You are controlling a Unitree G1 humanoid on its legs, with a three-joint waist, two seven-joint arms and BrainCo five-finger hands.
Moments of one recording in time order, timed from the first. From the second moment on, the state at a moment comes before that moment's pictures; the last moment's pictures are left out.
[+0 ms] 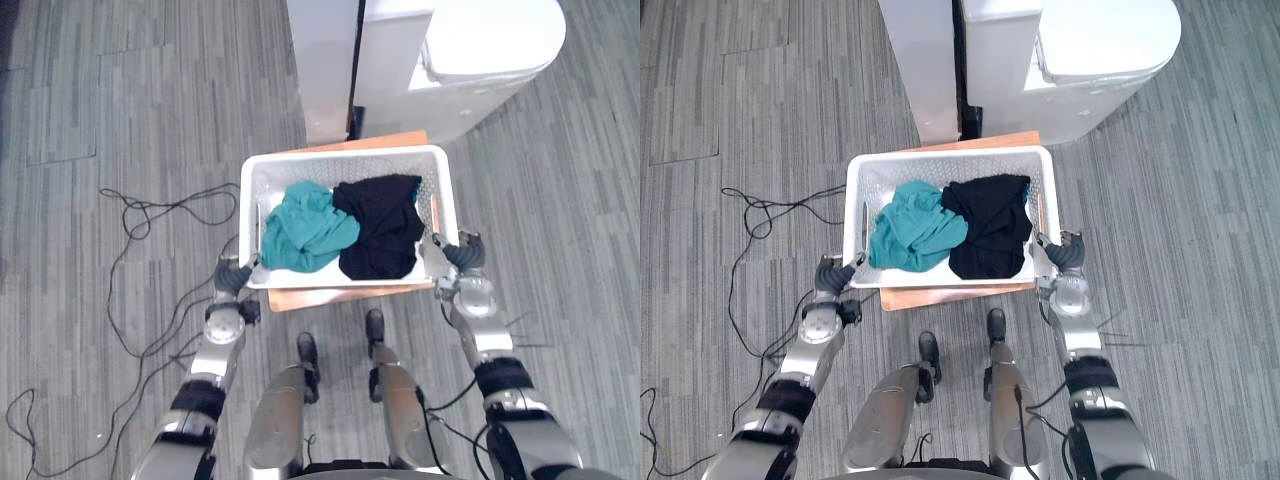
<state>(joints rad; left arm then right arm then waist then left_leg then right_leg) -0.07 0.21 -0.09 0.33 -0.12 -0.12 0.29 -0.23 -0.20 -0.03 0.27 0.01 -0.02 -0.29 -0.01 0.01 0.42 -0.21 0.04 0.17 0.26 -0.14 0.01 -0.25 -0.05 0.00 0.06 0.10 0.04</state>
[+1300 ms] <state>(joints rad) 0.36 0.17 -0.09 0.06 -0.11 -0.07 0.22 0.08 -0.23 0.04 0.11 -0.05 -0.03 -0.20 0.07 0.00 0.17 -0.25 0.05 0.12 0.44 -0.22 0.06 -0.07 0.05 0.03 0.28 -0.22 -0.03</state>
